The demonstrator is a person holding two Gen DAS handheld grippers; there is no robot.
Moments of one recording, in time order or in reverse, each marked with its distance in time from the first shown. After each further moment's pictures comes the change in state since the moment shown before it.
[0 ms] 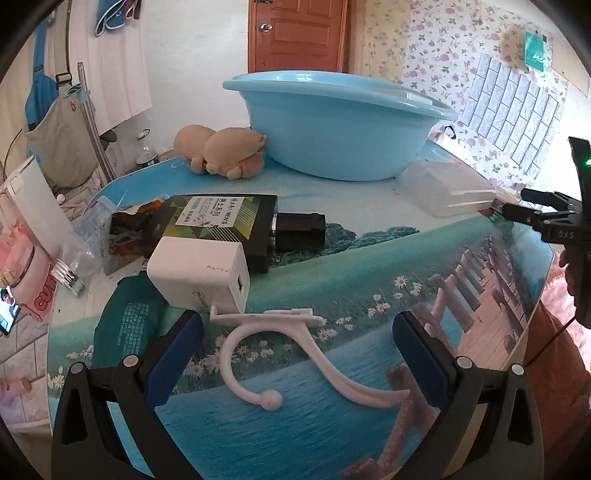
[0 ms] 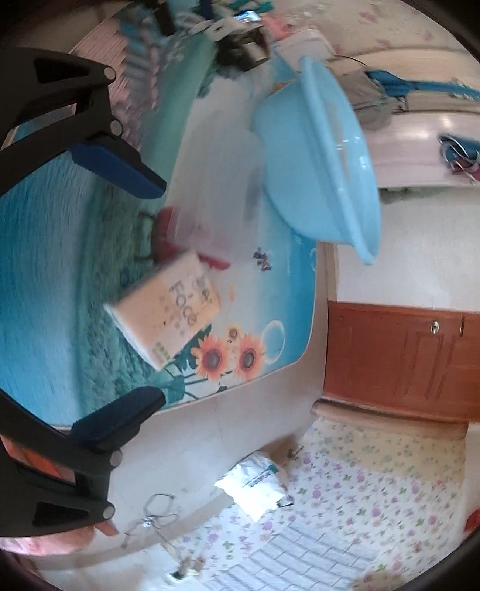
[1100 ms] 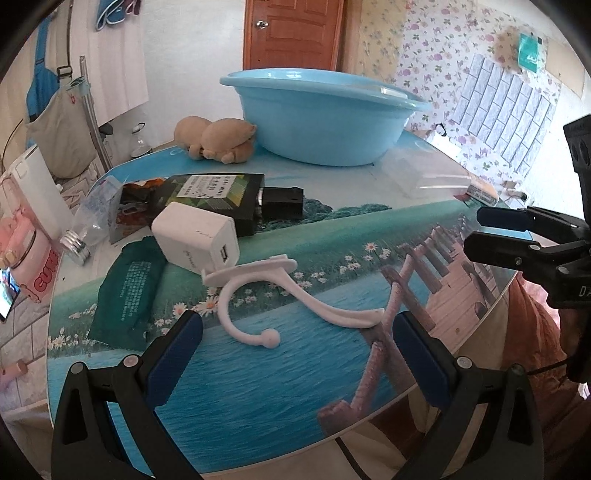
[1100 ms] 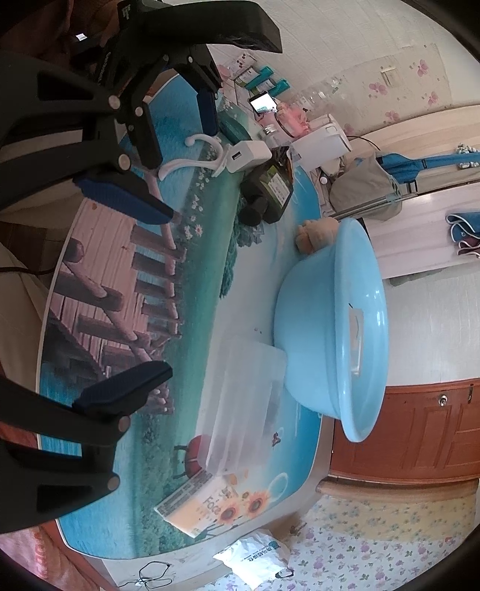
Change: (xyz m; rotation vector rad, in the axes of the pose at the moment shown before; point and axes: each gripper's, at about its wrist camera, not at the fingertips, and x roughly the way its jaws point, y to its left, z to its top) left arm -0.022 -0.003 -0.021 -0.015 0.014 -0.040; right arm -0.049 0.117 -0.010 0.004 0.019 0.314
